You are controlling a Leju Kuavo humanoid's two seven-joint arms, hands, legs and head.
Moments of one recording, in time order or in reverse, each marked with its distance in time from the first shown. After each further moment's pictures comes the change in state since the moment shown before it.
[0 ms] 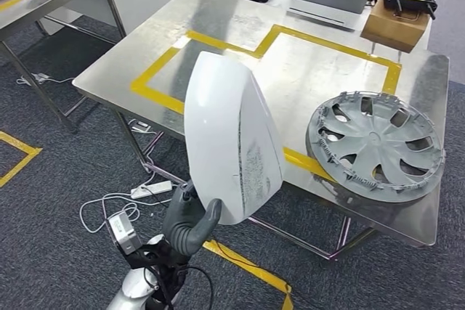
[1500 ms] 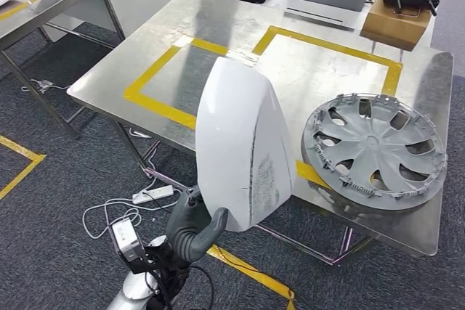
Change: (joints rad) left arm -0.009 0.003 -0.011 0.001 -0.045 -0.067 -0.011; right arm -0.003 0.000 0.004 0.000 0.005 0.020 -0.006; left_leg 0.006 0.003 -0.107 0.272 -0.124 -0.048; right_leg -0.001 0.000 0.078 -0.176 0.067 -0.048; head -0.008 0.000
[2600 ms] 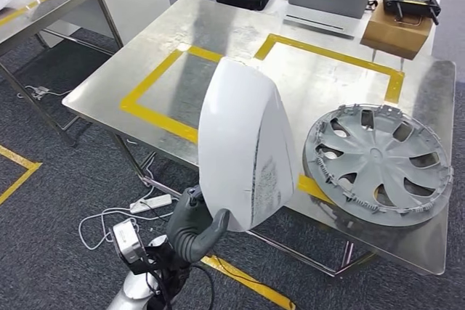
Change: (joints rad) left arm -0.005 0.000 -0.003 0.002 -0.016 -0.004 -0.008; right arm 0.001 -0.003 0.000 0.000 0.005 0.011 -0.004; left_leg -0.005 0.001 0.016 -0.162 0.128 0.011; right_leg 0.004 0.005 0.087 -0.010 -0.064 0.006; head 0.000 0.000
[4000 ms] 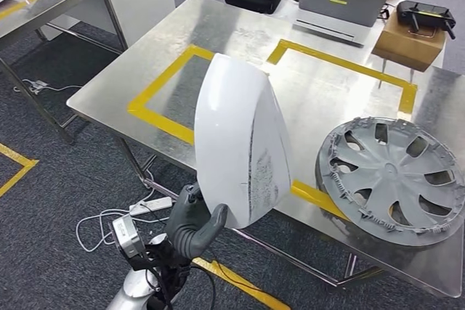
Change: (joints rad) left arm 0.001 -0.005 0.004 0.003 0.034 0.017 0.016; right arm -0.004 0.001 0.000 0.000 -0.008 0.002 -0.004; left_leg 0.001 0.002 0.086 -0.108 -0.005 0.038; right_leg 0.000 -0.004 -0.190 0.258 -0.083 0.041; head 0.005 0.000
